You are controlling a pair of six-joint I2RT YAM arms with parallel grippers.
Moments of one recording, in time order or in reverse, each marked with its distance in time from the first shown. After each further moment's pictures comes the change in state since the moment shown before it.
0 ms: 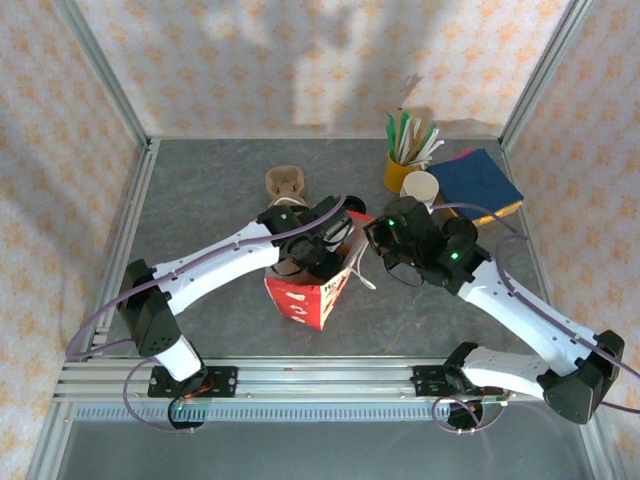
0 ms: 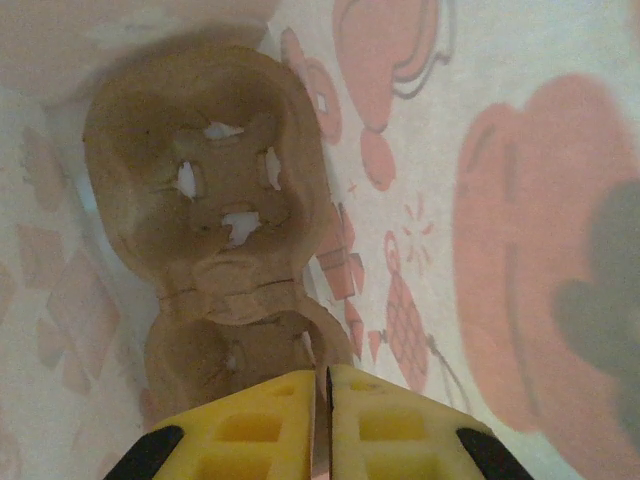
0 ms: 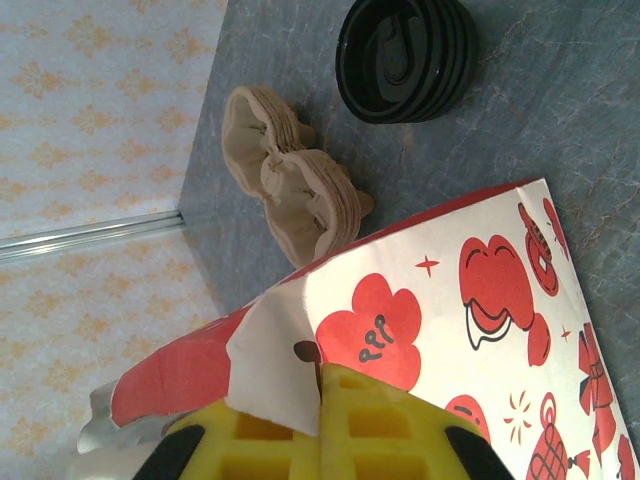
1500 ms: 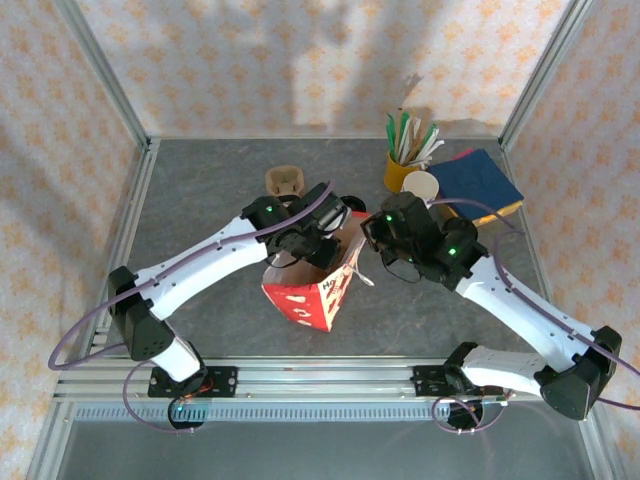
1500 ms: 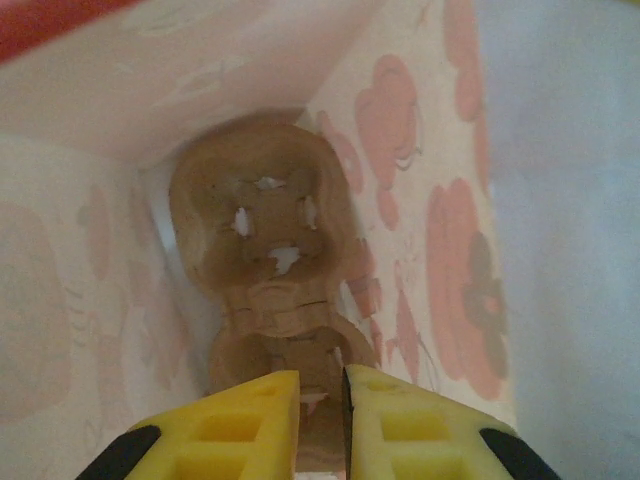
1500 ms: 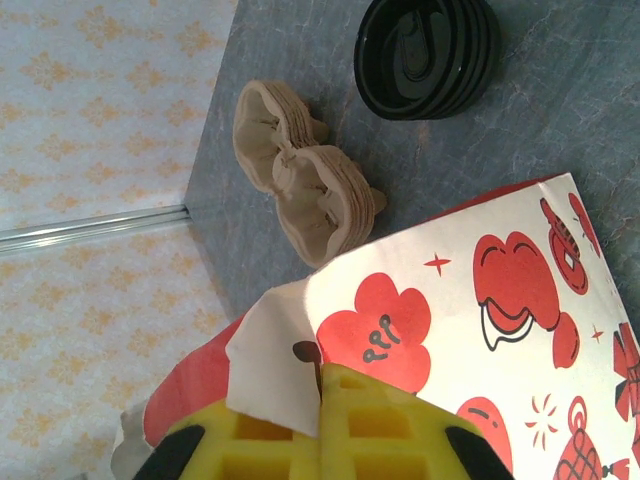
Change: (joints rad) left arm -0.002 -0.039 0.113 -0.059 -0.083 -0.030; right arm 0.000 0.033 0.034 0.000 -0.010 -0.015
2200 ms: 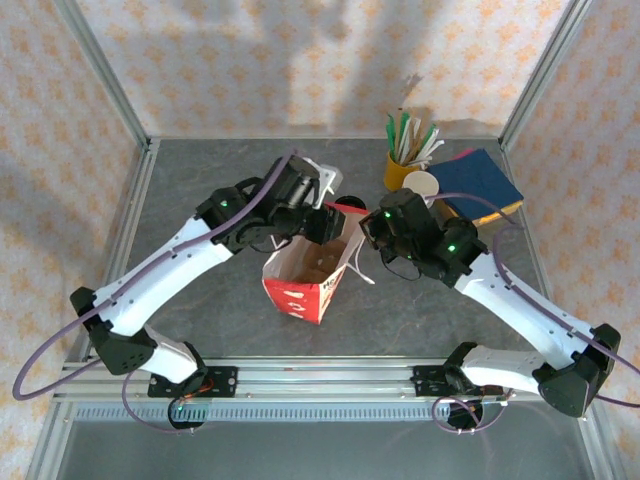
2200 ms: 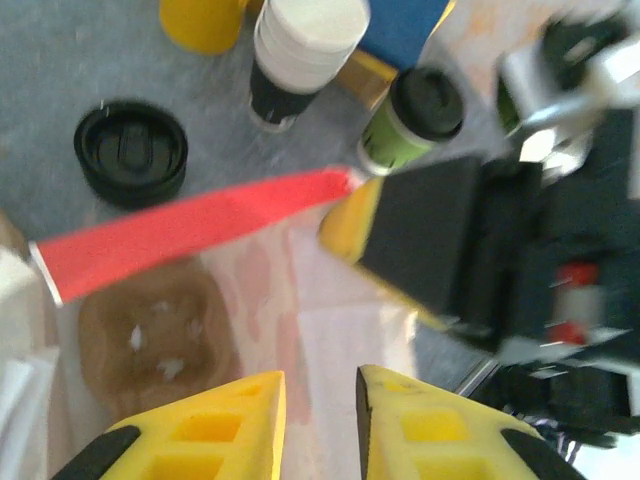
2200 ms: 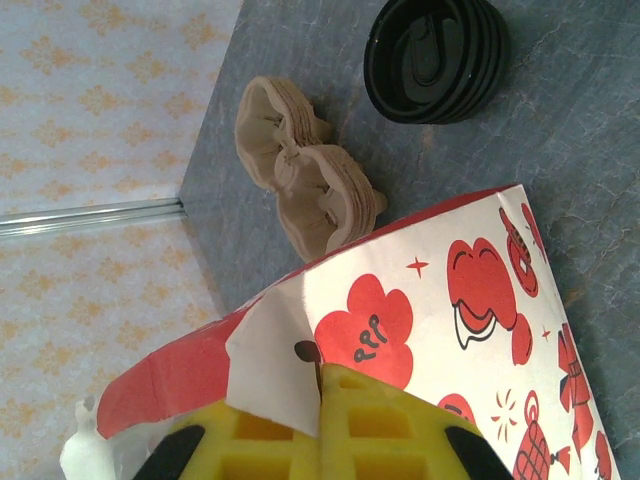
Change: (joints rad) left arm 0.044 -0.128 0.080 0.137 0.090 -0.080; right arm 0.002 0.018 0.039 -0.024 0.004 -0.042
